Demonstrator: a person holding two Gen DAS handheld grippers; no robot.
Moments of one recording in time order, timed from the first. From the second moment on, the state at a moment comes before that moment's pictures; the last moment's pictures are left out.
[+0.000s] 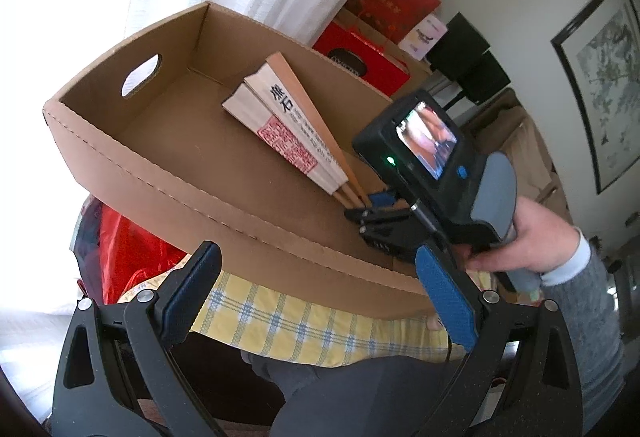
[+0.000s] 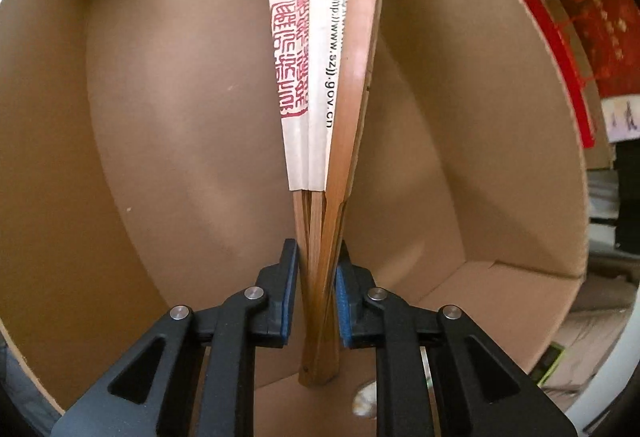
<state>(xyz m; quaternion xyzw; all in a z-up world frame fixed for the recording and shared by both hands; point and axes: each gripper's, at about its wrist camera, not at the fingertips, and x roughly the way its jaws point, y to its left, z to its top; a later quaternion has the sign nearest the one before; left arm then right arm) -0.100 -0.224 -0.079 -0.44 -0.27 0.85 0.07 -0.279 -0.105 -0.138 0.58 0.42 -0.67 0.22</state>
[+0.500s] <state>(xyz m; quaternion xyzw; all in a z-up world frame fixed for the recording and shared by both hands) -0.104 -0.219 -0.093 -0.46 -0.28 0.84 0.07 -0.325 -0.099 -0.136 0.50 0.51 -0.67 0.21</state>
